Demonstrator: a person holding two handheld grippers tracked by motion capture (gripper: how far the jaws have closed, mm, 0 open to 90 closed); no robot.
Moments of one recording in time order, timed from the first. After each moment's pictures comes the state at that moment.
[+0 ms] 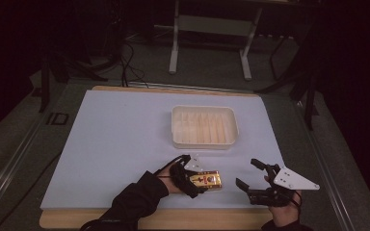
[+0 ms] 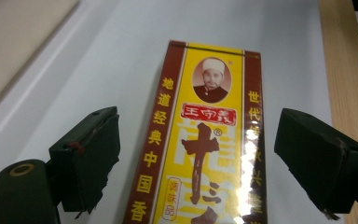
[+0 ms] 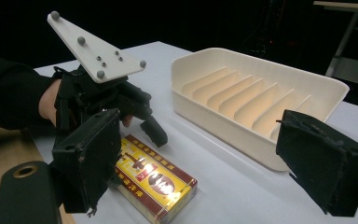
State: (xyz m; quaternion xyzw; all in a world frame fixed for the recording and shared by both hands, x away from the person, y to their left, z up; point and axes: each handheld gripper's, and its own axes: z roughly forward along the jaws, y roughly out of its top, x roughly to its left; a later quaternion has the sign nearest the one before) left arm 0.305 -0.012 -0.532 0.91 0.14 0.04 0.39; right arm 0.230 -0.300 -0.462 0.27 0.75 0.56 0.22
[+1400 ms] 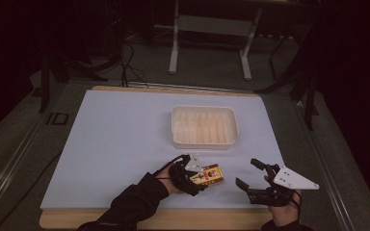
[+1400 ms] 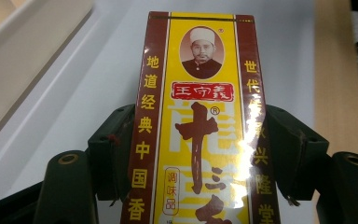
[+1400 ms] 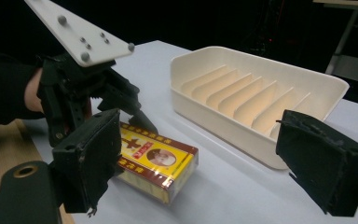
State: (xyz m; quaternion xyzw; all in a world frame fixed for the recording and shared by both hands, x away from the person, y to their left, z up) left arm 0.294 -0.009 -0.512 0.91 0.15 0.06 0.39; right arm 0.231 -0.300 -0.462 0.28 0.75 0.56 0.21
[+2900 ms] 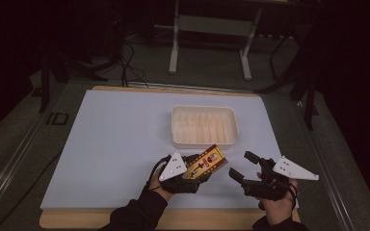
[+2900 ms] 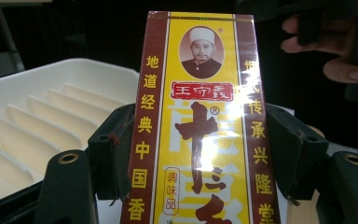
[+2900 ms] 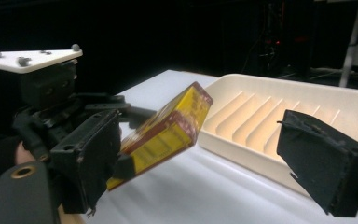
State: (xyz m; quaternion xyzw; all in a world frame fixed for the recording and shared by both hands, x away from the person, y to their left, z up) left arm 0.255 0.017 -0.482 0.75 0.22 0.15 0.61; right arm 0.235 -0.271 -0.429 0.33 0.70 0.61 0.17
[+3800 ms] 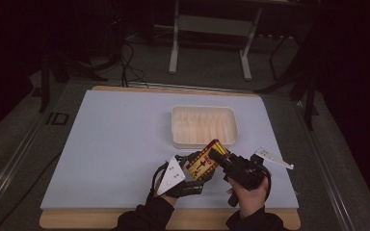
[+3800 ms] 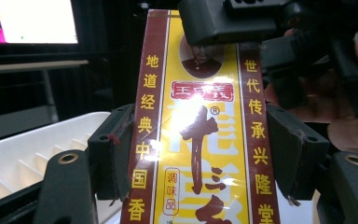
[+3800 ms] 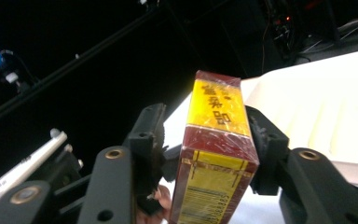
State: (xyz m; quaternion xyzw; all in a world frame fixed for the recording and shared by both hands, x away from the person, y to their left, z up) left arm 0.239 0.009 -0.485 0.67 0.22 0.23 0.67; right arm 0.251 -0.215 -0.427 0.45 0.59 0.67 0.04
